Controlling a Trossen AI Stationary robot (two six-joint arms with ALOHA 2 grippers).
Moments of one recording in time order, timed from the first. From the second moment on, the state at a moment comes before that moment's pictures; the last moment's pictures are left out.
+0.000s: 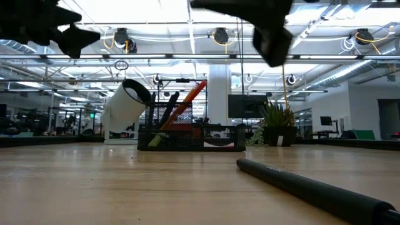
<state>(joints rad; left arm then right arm) -0.25 0.29 0.18 0.07 -0.16 0.00 0.58 1.83 0.93 0.68 0.43 0.77</state>
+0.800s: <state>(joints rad) -0.23 0.17 0.18 0.00 0.05 0.03 0.68 1.93 1.42 -0.34 0.40 1.62</state>
